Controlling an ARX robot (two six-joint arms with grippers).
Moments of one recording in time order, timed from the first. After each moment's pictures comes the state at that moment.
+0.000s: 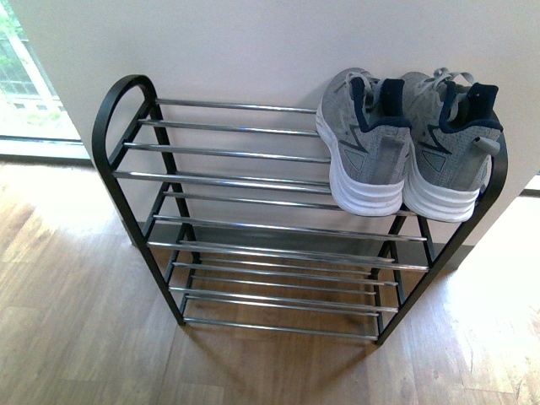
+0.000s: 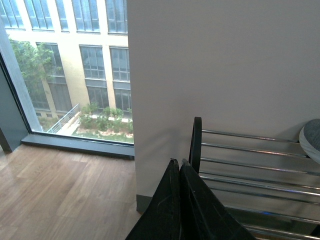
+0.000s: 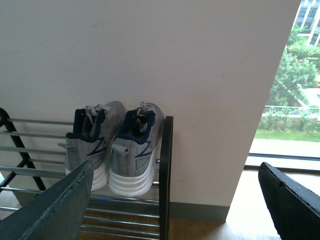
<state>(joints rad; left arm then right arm) 0.00 0.21 0.01 0.21 0.00 -0.01 0.00 0.01 0.02 0.00 0.00 -0.01</state>
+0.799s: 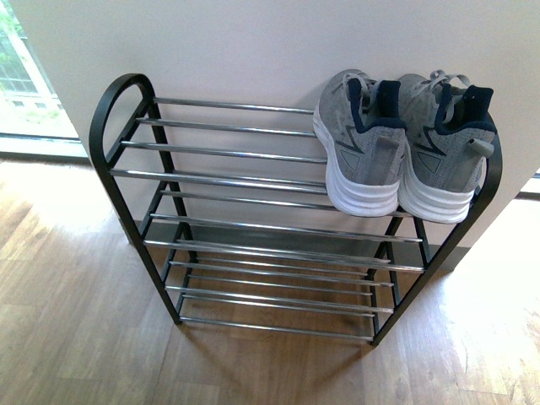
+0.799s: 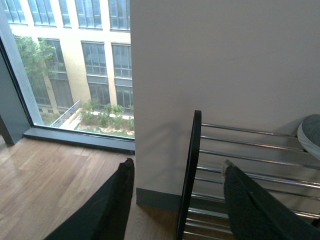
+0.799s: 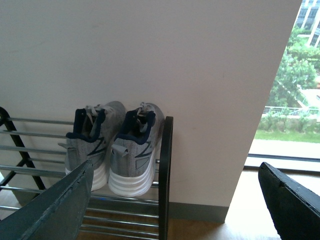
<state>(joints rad) 0.00 0.02 0.01 0.00 0.00 -0.01 0.00 0.00 0.02 0.00 0.00 -0.01</state>
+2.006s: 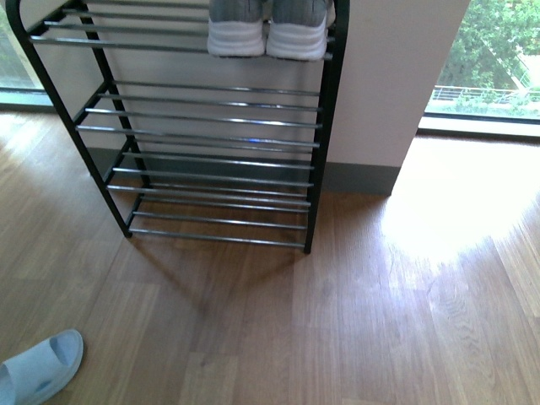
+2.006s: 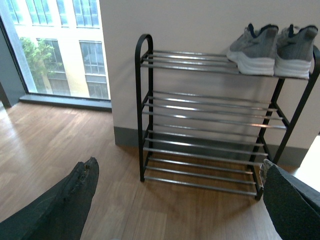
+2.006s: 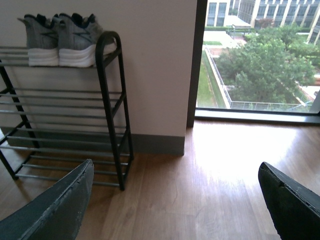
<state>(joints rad) 0.00 0.02 0.01 0.00 0.00 -0.01 0.00 0.00 0.02 0.00 0.00 -0.01</state>
